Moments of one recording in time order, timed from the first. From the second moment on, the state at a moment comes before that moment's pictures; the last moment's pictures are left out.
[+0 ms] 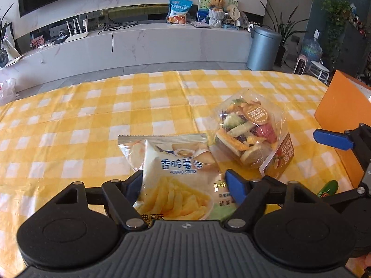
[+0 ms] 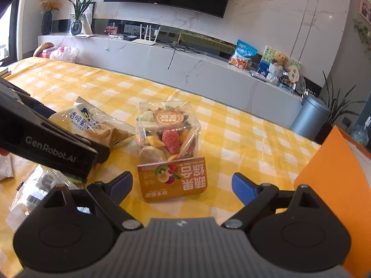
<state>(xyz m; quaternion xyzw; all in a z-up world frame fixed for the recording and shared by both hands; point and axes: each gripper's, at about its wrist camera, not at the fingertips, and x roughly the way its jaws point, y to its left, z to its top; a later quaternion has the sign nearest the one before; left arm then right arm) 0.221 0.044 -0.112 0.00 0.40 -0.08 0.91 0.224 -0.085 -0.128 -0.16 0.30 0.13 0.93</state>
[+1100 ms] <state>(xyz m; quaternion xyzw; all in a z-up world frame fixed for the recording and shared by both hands) 0.168 0.070 -0.079 -0.06 0.38 -0.04 0.92 0.264 -0.077 -0.128 -0.09 0.33 0.16 0.93</state>
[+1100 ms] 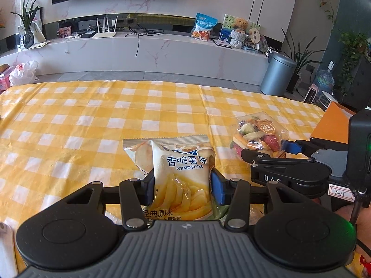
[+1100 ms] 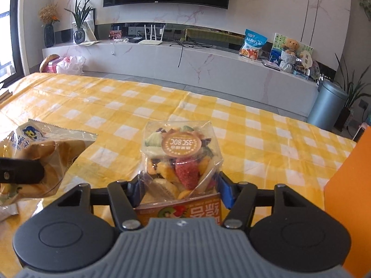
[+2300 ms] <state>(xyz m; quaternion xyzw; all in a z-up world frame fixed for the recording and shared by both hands) 0.086 -0.067 0.015 0.02 0.30 -0.15 0.94 0.062 -0.235 0.014 -0.04 0.24 0.10 0.96</state>
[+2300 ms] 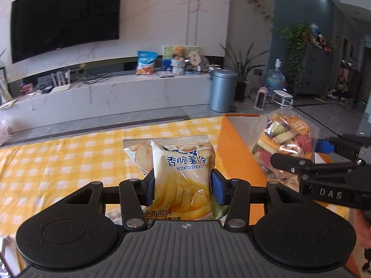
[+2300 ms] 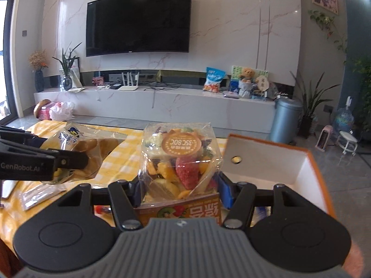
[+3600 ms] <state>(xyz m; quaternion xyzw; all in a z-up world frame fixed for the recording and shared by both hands) 0.227 -0.268 -0.071 0.25 0.34 -0.30 0.86 0.245 -0.383 -0.064 -0.15 0.43 0.06 0.89</state>
